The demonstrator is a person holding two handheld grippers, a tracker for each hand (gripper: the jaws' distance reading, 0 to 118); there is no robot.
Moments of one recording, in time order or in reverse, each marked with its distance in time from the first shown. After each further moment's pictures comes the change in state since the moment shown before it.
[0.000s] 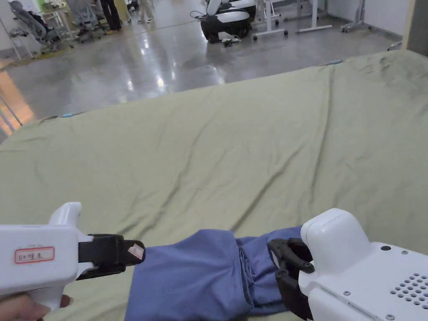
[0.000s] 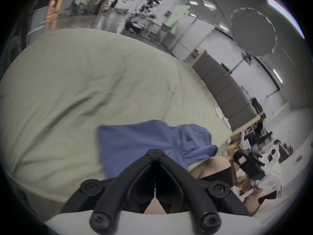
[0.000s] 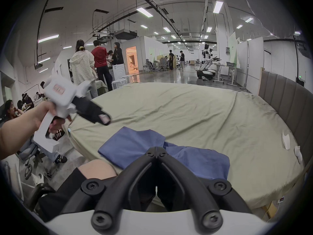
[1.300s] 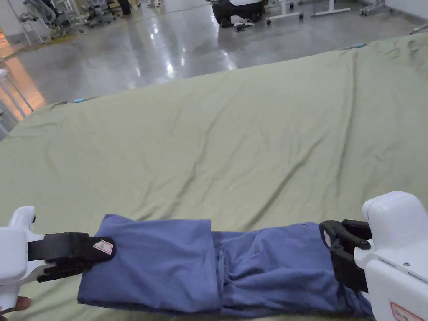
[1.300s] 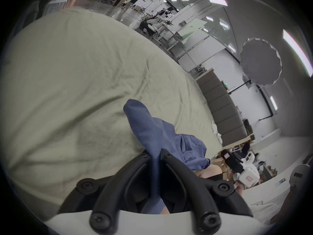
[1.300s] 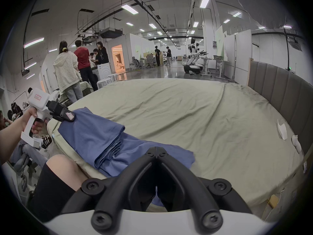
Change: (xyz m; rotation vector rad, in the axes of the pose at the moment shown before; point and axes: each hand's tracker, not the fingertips) left arm -0.063 0.025 0.018 -0.020 -0.068 0.153; right arm 0.039 -0.008 -0.027 -0.027 -0.110 -0.070
